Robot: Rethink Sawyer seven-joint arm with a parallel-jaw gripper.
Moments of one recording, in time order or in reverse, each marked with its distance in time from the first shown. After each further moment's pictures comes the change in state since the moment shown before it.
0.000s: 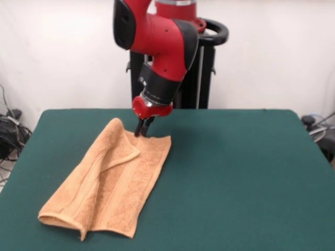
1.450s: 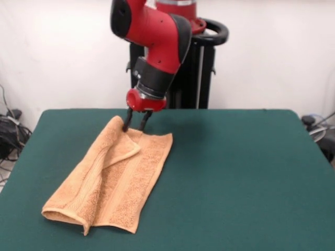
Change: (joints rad) arm 0.040 0.084 -0.116 0.052 0.078 -0.234 0.000
